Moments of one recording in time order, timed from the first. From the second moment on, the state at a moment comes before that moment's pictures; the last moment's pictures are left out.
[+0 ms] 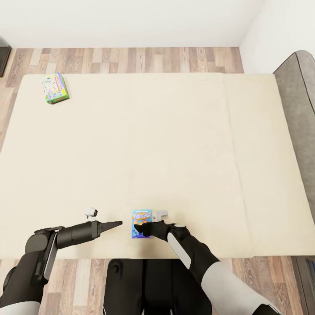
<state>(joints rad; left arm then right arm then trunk) -0.45 0.09 0.29 -1.35 -0.01 1.01 -1.46 -0.71 0.17 0.52 -0.73 -0.50 0.38 0.16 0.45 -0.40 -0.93</state>
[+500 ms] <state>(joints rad) -0.45 0.09 0.29 -1.35 -0.01 1.01 -1.46 -0.71 0.17 0.52 -0.73 -0.50 0.38 0.16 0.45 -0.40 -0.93</state>
